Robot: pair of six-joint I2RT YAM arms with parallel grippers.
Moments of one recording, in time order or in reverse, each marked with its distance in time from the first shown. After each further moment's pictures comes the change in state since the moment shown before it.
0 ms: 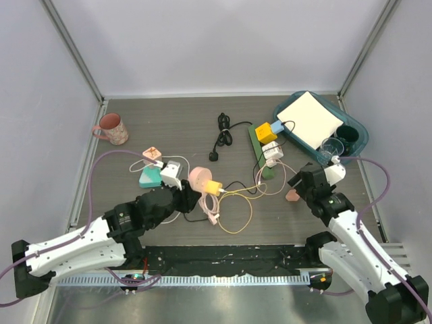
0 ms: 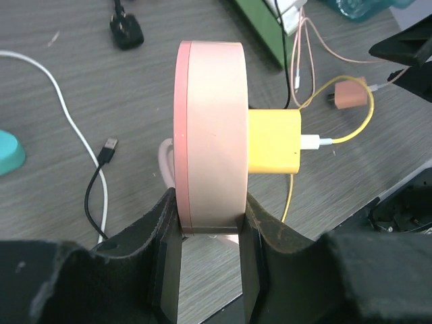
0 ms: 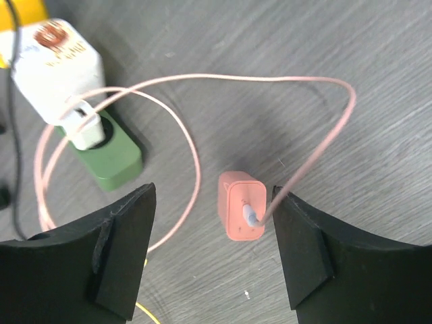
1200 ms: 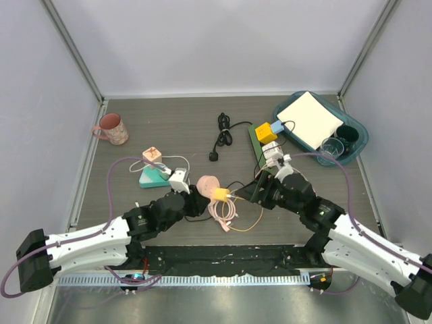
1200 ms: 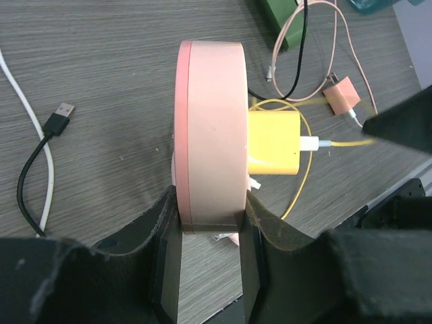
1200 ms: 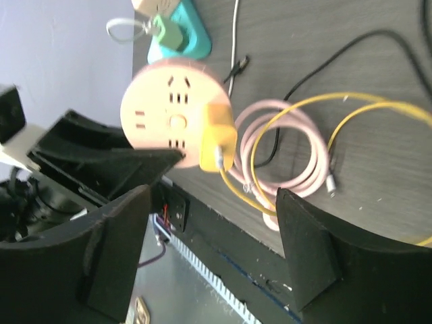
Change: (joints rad) left arm 0.000 0.154 -0.138 0.275 0.032 -0.151; right arm 0.402 -0.043 0.032 0.330 -0.551 0.050
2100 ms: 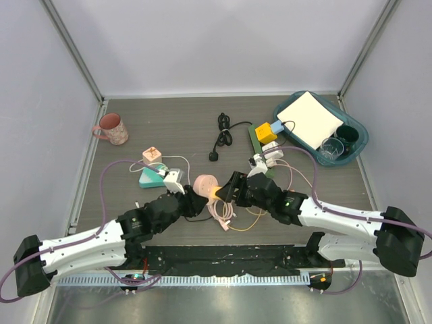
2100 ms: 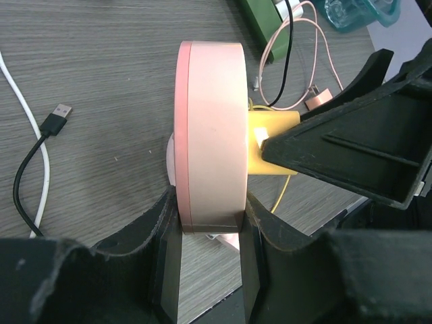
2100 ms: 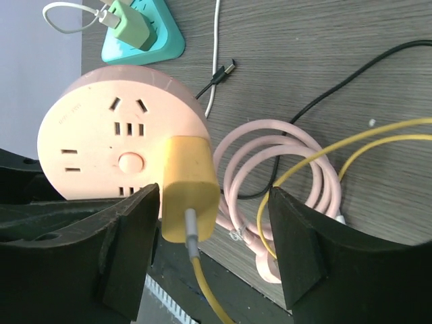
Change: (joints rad) left arm 0.000 -0.098 -0.033 -0.006 -0.005 -0.042; right arm 0.282 0.400 0.056 0.237 0.288 0.023
